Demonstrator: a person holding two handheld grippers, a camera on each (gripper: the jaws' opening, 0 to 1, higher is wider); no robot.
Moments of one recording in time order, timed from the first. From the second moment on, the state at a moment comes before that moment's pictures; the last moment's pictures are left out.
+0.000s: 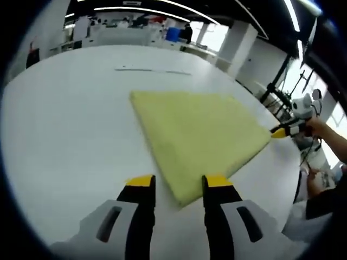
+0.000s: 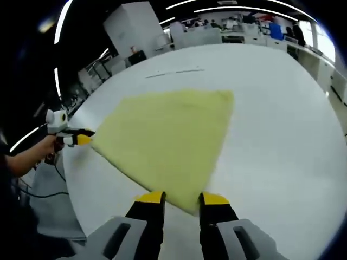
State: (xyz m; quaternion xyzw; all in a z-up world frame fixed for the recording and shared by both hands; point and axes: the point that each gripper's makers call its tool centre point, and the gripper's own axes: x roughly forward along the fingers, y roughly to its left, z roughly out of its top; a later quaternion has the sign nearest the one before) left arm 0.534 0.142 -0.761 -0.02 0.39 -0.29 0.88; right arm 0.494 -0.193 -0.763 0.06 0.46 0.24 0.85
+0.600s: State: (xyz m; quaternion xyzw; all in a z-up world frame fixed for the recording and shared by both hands) left arm 0.517 0.134 -0.771 -0.05 0.40 -0.28 0.87; right arm 0.495 -0.201 -0.767 0.09 0.45 0.19 0.87
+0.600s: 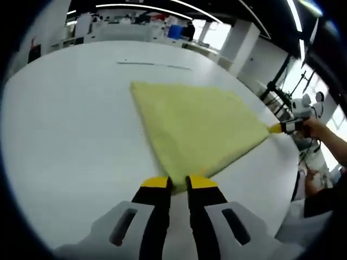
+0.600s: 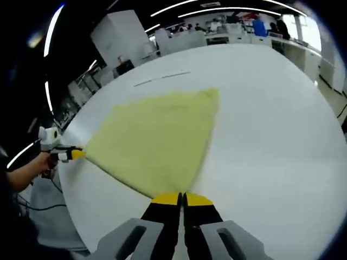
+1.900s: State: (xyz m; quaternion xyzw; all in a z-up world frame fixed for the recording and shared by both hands) left arm 0.480 0.137 -0.765 0.00 0.39 -0.29 0.87; right arm 0.466 -0.211 -0.763 0.06 0.43 0.21 0.87
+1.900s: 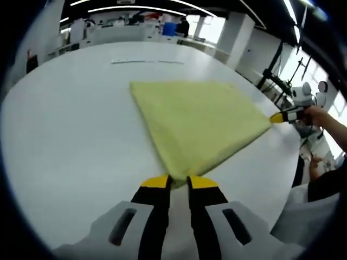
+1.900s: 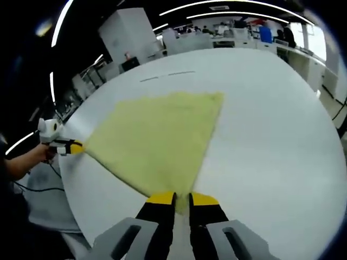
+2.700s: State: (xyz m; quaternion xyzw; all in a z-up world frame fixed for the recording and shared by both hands) left arm 0.485 0.120 -0.695 0.00 0.27 -0.32 0.91; right arm 0.465 -0.168 -0.699 0.00 0.29 0.30 0.91
